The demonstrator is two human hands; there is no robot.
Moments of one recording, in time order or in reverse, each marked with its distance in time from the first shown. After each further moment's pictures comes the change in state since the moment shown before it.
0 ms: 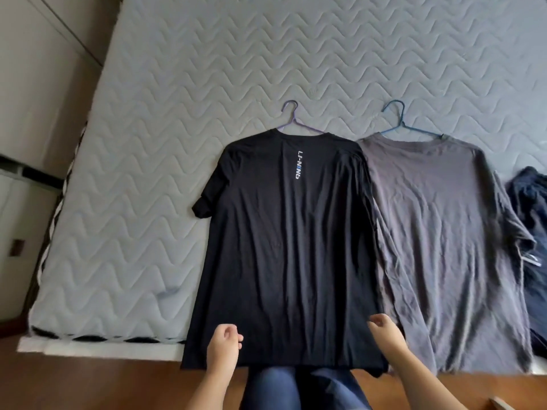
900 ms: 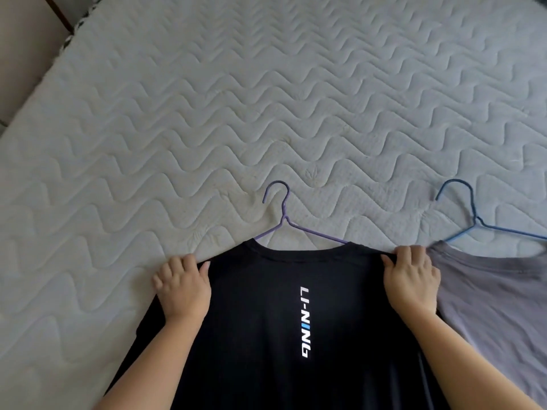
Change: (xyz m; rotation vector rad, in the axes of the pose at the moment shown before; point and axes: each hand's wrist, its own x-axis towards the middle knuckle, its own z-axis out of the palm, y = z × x) left_hand 0.404 0.381 0.087 0.886 0.712 0.800; right_hand 0.363 -0.346 -0.096 -0.216 0.811 -0.412
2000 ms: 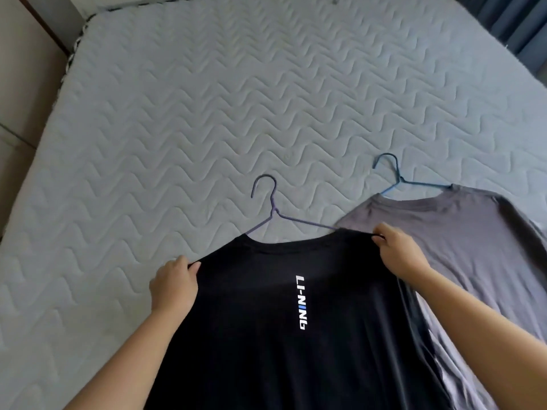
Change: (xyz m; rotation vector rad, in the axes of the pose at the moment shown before) left_hand -0.094 -0.058 -0.153 -0.207 -0.223 0.031; right_hand -0.105 0.017 -0.162 0.183 -0.331 -0.105
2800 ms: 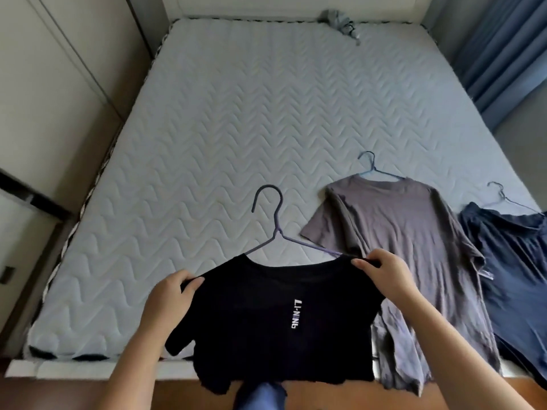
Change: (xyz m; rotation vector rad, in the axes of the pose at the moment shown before) left_hand -0.366 -0.100 -0.148 -0.475 -0.076 -0.107; right_hand -0.356 -0.019 -0.087 0.132 -0.030 -0.029
